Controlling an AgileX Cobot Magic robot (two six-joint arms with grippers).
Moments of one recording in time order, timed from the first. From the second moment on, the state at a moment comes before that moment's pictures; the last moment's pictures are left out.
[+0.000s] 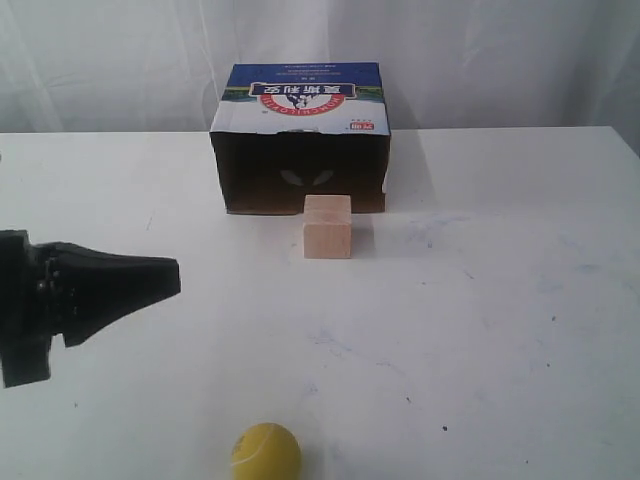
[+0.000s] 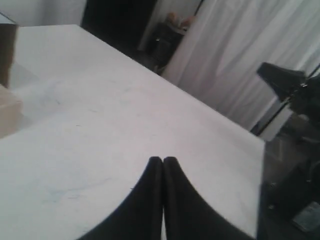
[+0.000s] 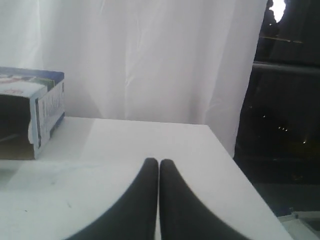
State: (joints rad) left arm 0.03 1.21 -0.37 -1.79 1.17 1.97; right arm -0.11 0.00 0.00 0.48 0.07 -0.52
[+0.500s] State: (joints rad) left arm -0.28 1.21 -0.26 -1.69 1.06 1.91; right arm -0.11 0.00 -0.05 0.59 -0.02 0.28
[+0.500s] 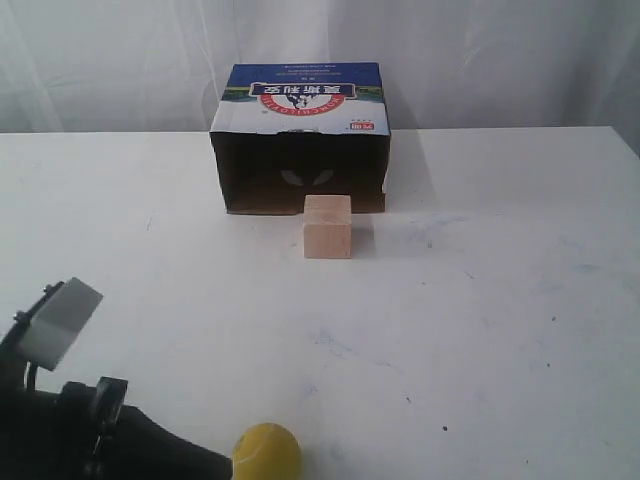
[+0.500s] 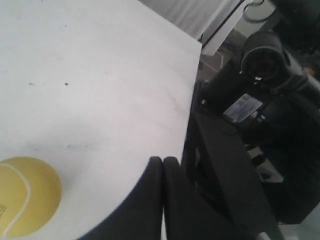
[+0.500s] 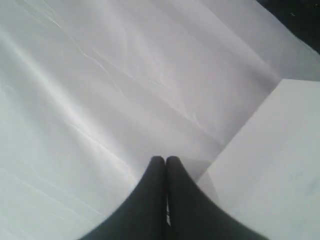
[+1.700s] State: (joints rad) left arm -0.45 1.63 -0.33 -1.79 0.84 2.11; right arm 0.14 1.34 -0.70 0.74 0.83 -0.66
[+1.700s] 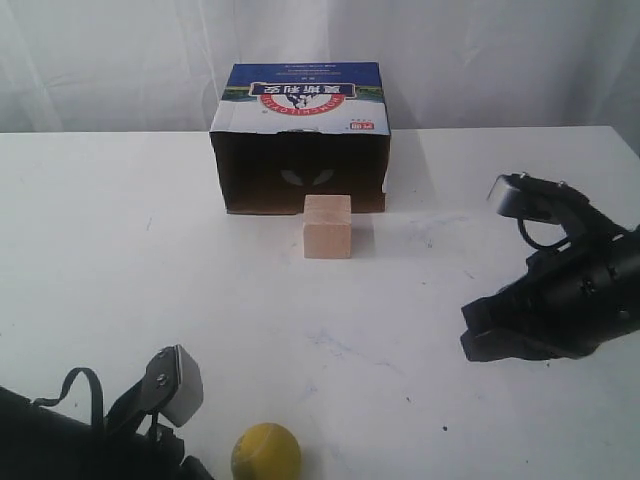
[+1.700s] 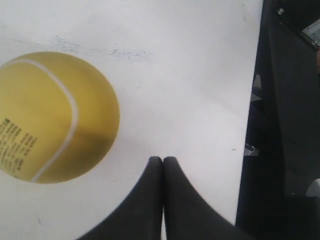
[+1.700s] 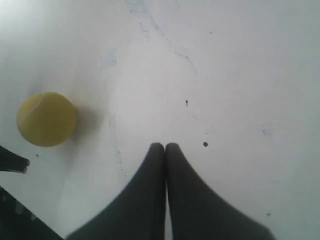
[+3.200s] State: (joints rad) left arm -0.45 1.66 -0.38 -1.79 0.78 2.11; right arm 0.33 1.55 -0.70 1.07 0.69 -0.93
